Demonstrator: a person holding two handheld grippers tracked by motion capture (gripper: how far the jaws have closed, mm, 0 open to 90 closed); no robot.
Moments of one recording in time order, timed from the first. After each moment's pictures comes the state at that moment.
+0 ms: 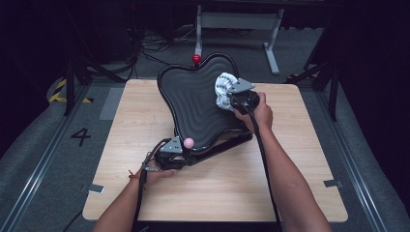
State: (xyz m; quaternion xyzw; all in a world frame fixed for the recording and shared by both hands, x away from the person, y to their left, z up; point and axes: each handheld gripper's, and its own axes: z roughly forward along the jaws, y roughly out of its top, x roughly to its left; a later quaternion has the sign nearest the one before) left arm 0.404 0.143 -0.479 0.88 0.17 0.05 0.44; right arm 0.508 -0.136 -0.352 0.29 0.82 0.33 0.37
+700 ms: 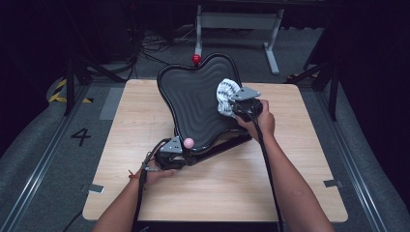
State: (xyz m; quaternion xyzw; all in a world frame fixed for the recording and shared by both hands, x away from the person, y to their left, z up) left arm 0.405 0.143 -0.479 0.88 0.17 0.05 0.44; right arm 0.488 -0.139 -0.364 0.29 0.82 0.35 0.36
